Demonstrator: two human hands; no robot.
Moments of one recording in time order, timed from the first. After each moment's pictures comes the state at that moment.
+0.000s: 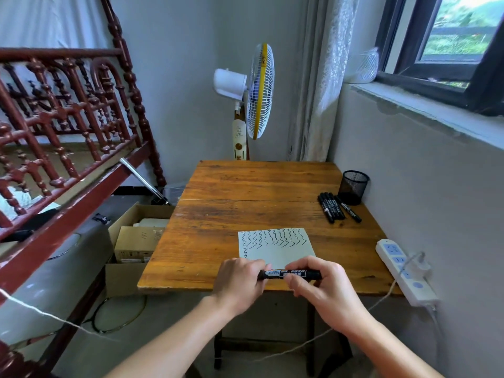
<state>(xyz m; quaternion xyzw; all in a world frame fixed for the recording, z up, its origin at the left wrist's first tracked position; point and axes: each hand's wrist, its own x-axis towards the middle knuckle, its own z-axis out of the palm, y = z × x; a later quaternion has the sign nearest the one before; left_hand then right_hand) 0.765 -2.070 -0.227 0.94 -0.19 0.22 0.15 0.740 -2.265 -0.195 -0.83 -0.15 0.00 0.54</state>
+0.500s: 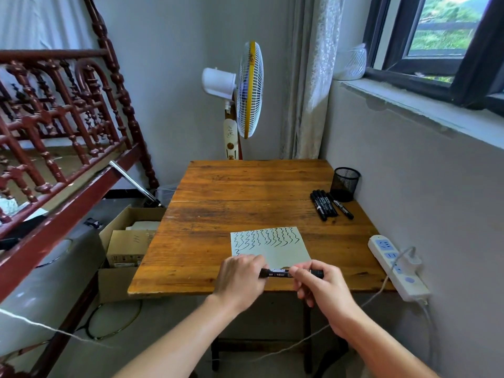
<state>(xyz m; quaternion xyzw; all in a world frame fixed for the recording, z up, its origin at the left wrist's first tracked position) 0.782 -2.086 -0.237 0.96 -0.19 0.19 0.13 0.752 -2.272 -0.216 -0.71 0.01 0.07 0.70</state>
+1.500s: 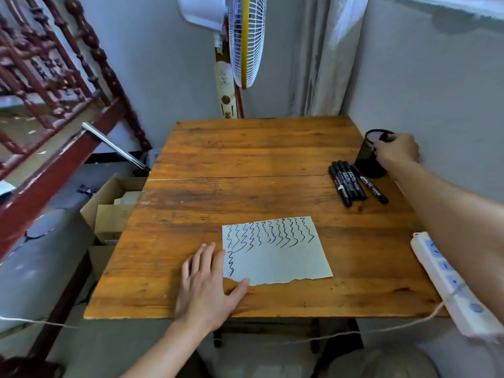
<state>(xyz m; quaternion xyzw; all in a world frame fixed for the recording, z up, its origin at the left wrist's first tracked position) 0.845 -2.038 -0.324 1.00 0.02 0.07 0.06 1.112 -2.394 -0.231 -0.86 0.26 -0.14 0.42</state>
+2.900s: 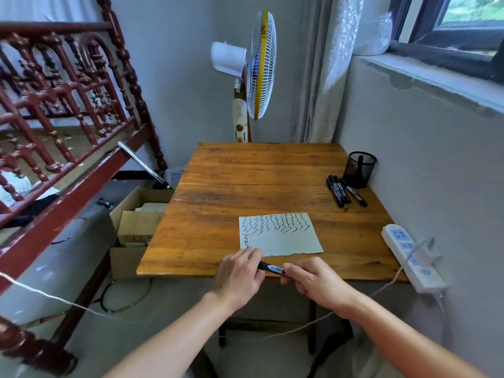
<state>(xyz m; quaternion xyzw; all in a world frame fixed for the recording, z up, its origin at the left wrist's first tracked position) 0.772 -2.066 -0.269 0.96 -0.16 0.17 0.15 0.775 -2.260 -0.236 -0.83 -0.12 0.19 0.50</state>
